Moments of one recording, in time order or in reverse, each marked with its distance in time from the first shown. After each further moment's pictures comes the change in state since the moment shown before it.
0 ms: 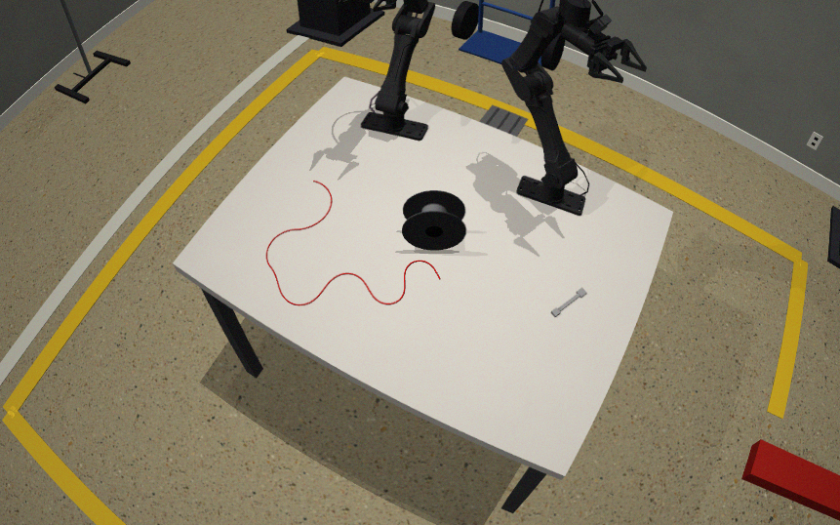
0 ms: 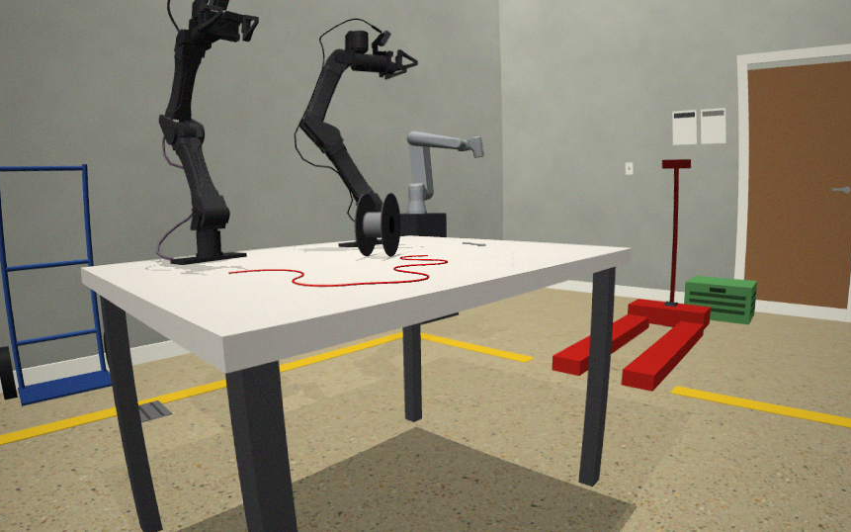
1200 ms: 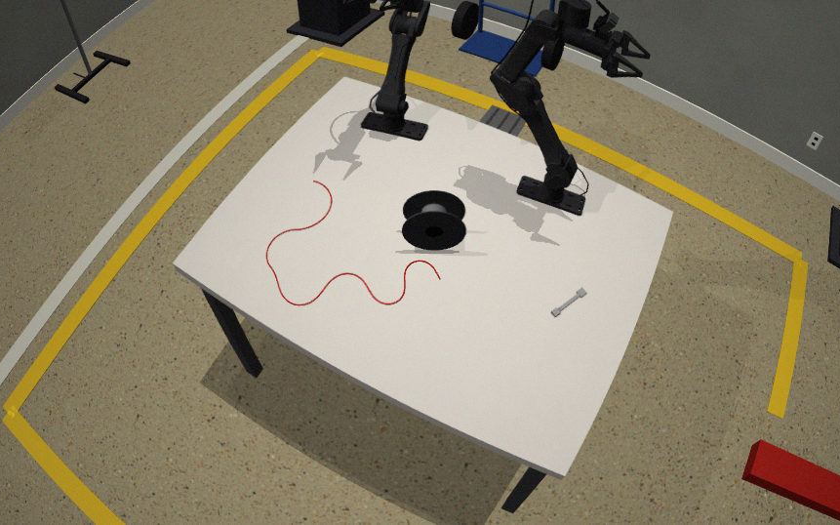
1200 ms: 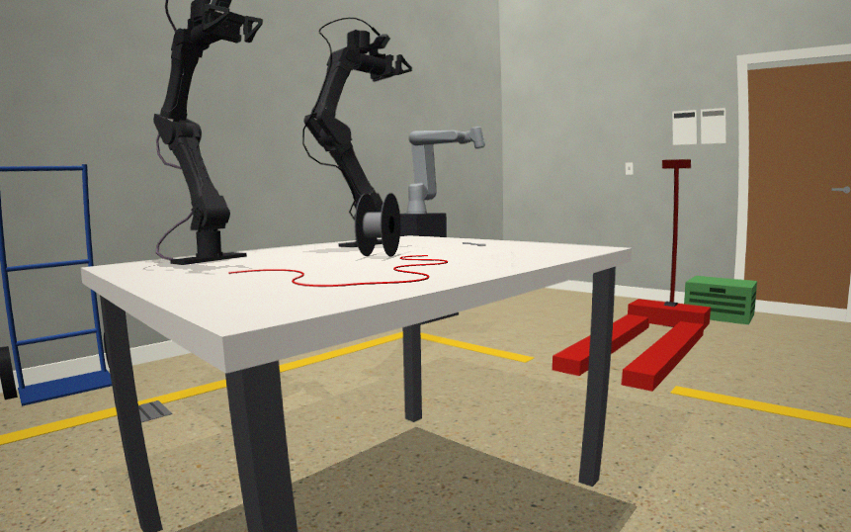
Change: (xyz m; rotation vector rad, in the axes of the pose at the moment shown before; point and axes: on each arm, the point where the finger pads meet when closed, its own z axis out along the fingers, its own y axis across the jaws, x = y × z) left arm 0.002 0.063 -0.010 -0.398 0.007 0.001; right arm 0.000 0.014 -0.001 -0.088 -0.002 -0.002
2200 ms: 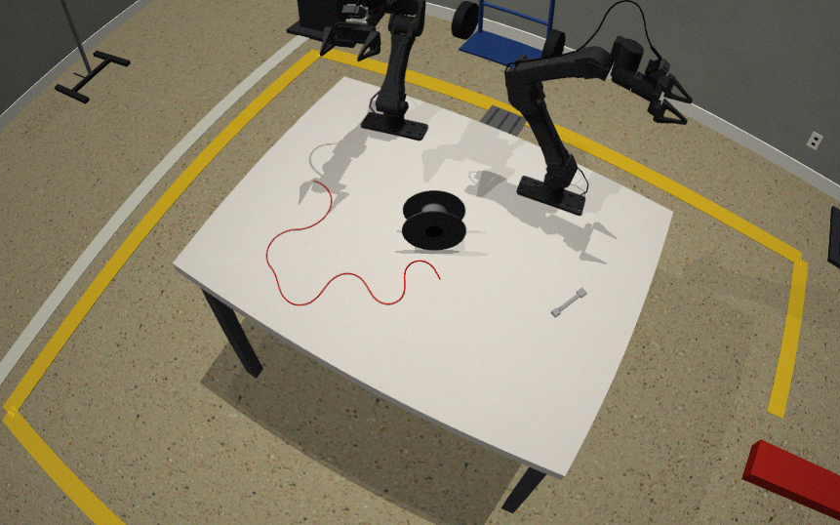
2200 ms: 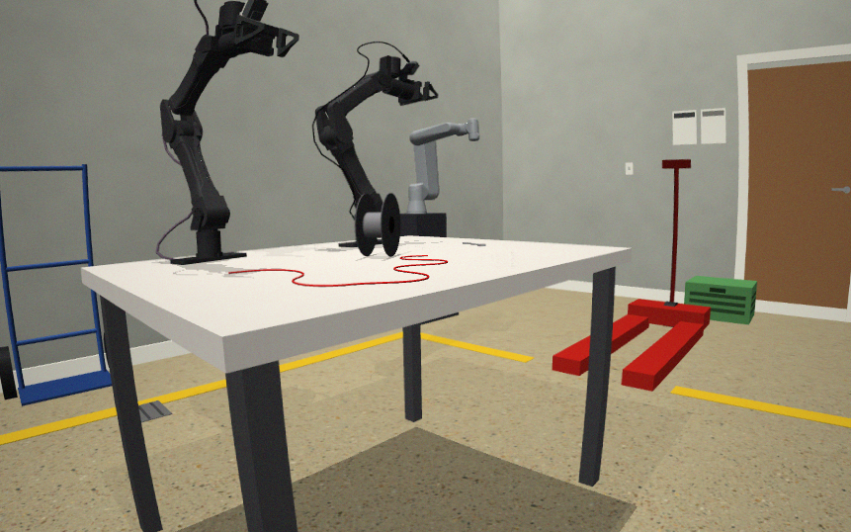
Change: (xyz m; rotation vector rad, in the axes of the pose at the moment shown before) left arm 0.073 0.003 0.134 -0.006 0.073 -0.001; right arm 0.070 0.000 0.132 0.000 0.078 0.000
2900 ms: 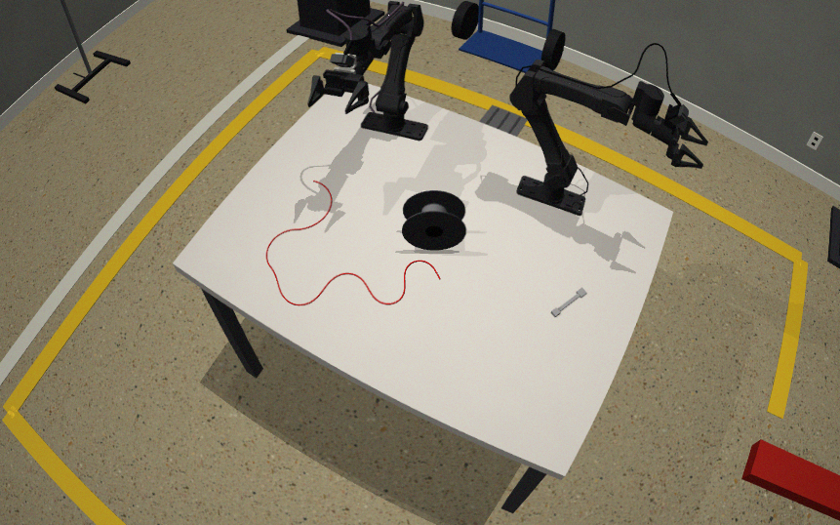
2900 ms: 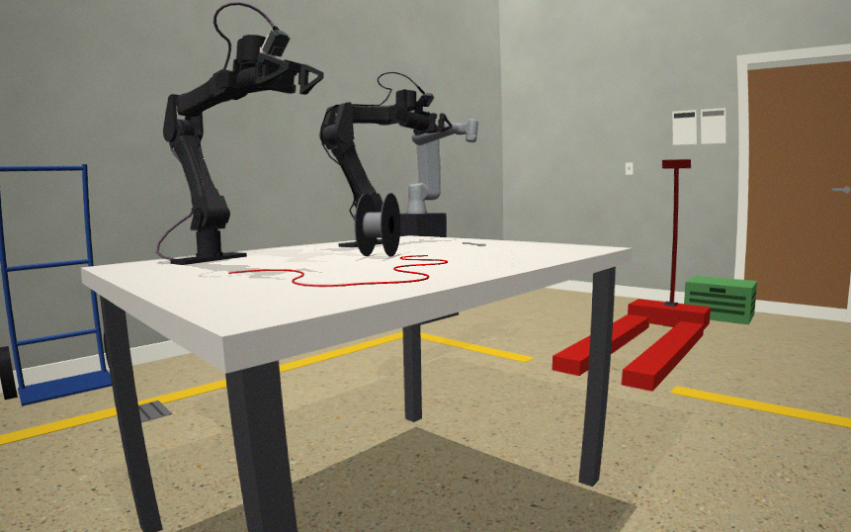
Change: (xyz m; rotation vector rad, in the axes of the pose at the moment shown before) left arm 0.097 0.001 0.084 -0.001 -0.012 0.000; right arm 0.096 0.000 0.088 0.000 -0.008 0.000
